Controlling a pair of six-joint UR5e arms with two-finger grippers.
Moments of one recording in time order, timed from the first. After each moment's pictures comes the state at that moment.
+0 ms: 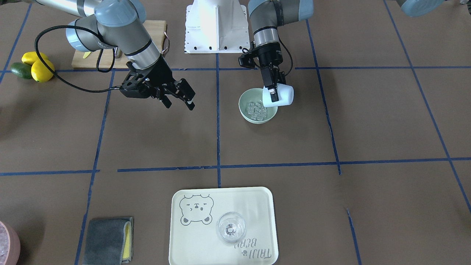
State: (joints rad) left arm -0.12 -1.96 -1.86 -1.45 -0.48 0.42; right arm 0.55 -1.15 1.83 -1.10 1.79 1.73
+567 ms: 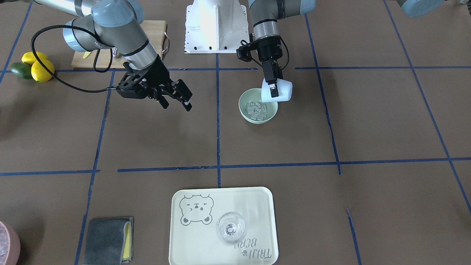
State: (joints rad) left arm -0.12 -1.95 -1.93 -1.45 -0.56 0.27; right arm 0.55 -1.17 1.84 -1.10 1.79 1.73
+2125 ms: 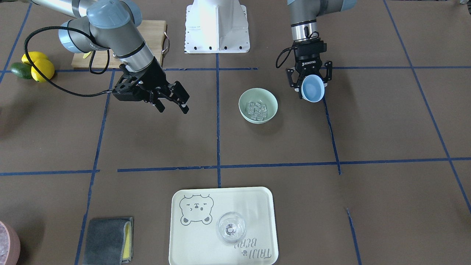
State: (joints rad) left arm -0.21 -1.64 -2.08 -1.68 -0.85 -1.39; right arm 0.57 -1.17 1.84 -1.10 1.79 1.66
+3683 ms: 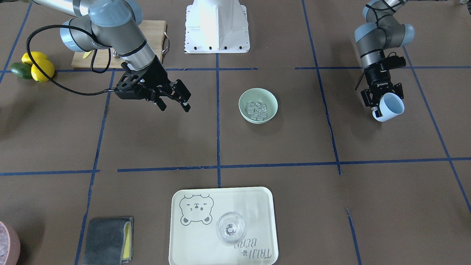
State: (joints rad) left arm -0.21 -1.35 -1.53 -2.53 -0.44 -1.61; right arm 0.56 -1.16 1.84 -1.10 1.78 1.66
